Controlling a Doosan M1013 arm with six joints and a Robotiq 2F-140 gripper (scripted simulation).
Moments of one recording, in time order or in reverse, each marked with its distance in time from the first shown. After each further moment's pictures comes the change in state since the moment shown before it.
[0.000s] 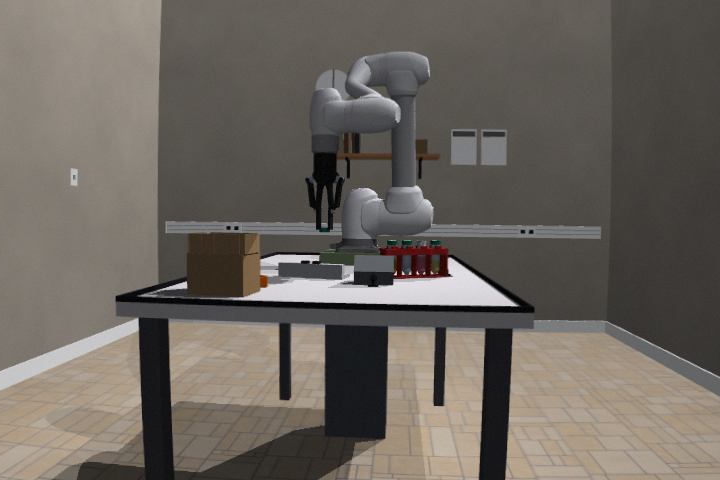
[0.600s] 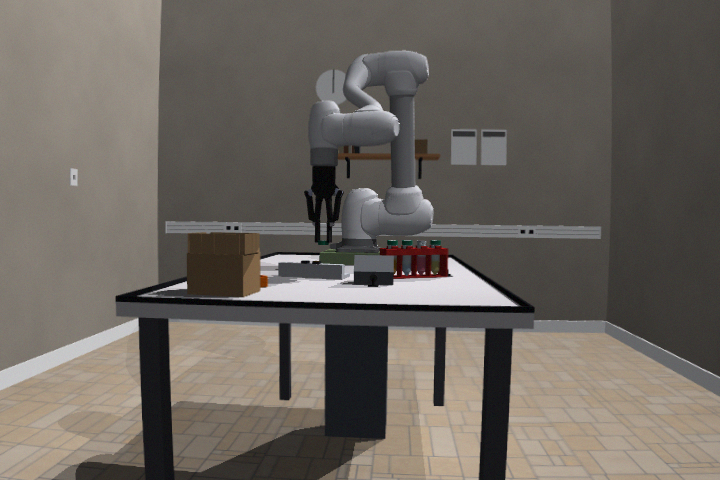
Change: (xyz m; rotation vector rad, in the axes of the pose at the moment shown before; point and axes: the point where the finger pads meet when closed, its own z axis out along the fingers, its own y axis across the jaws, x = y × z) arm -0.001 -0.003 0.042 -0.001 0.001 0.000
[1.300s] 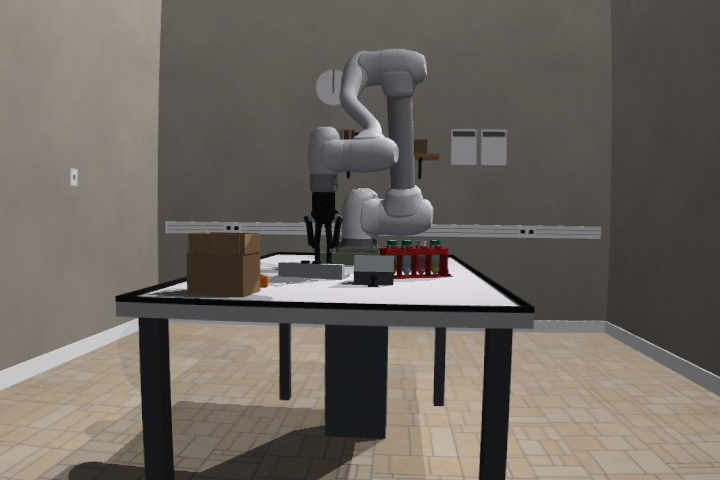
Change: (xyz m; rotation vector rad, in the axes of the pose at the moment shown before) arm -0.001 0.000 0.084 0.000 0.000 0.000
